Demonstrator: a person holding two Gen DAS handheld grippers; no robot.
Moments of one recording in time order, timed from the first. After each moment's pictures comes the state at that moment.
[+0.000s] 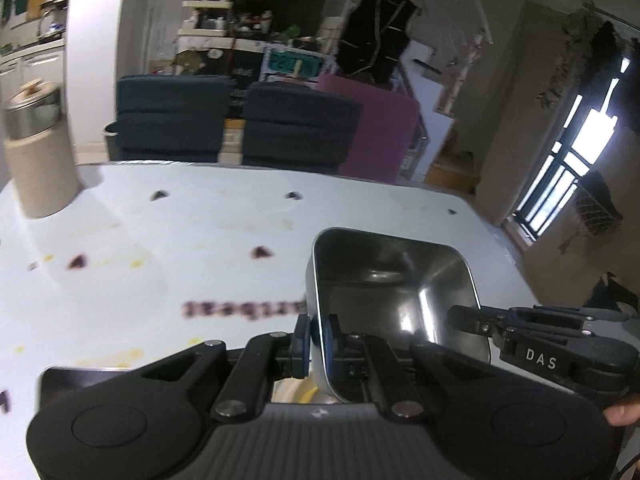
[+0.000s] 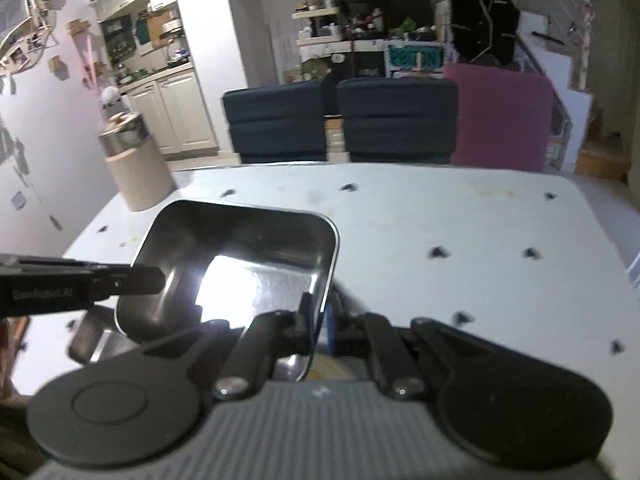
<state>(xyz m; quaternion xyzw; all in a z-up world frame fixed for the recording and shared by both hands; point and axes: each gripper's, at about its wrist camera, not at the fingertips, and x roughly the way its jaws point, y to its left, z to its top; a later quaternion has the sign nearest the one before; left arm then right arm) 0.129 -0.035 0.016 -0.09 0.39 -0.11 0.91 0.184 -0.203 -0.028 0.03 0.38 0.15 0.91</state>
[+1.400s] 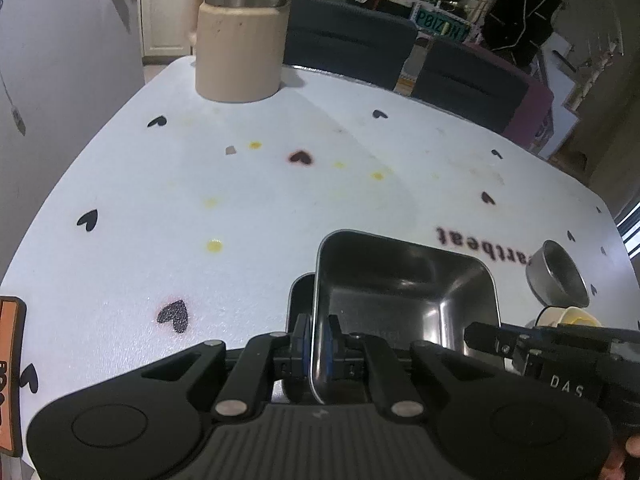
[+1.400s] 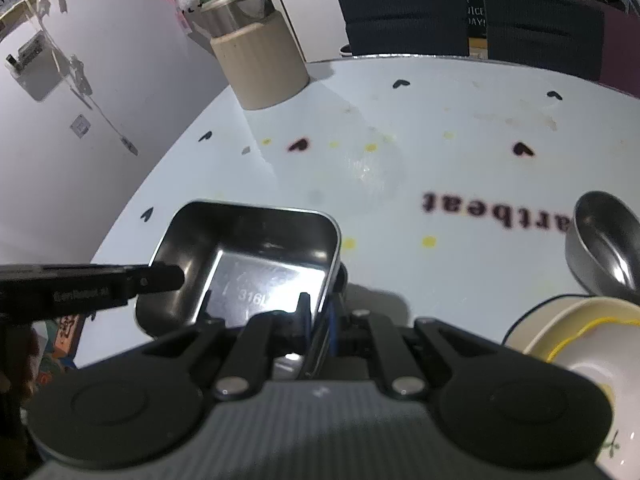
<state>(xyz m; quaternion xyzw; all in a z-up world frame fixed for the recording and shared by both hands) 0.106 0.160 -0.054 -0.13 0.48 0.05 0.87 0.203 0.034 -0.104 0.04 0.49 0.26 0.83</state>
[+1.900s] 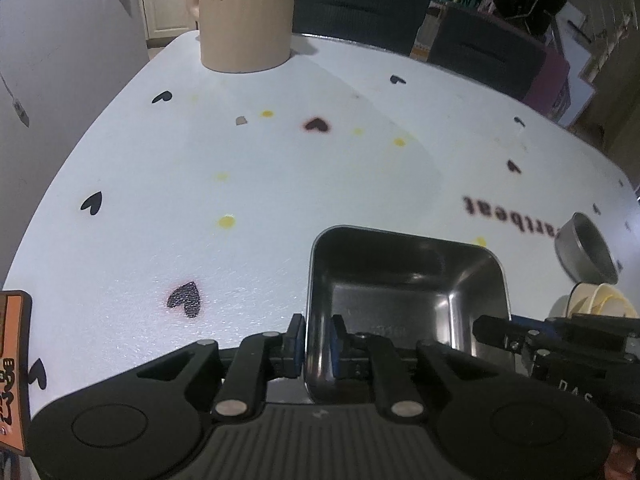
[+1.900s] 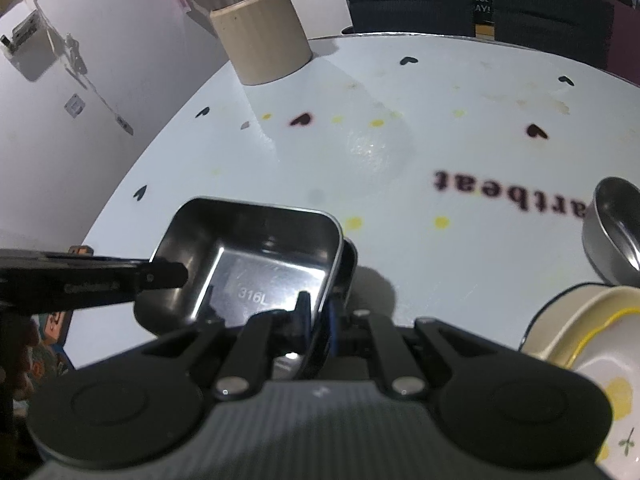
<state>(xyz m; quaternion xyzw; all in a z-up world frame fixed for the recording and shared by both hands) 0.116 0.160 -0.074 -0.10 0.52 0.06 0.85 0.205 0.049 -0.116 0.02 0.51 0.26 0.82</state>
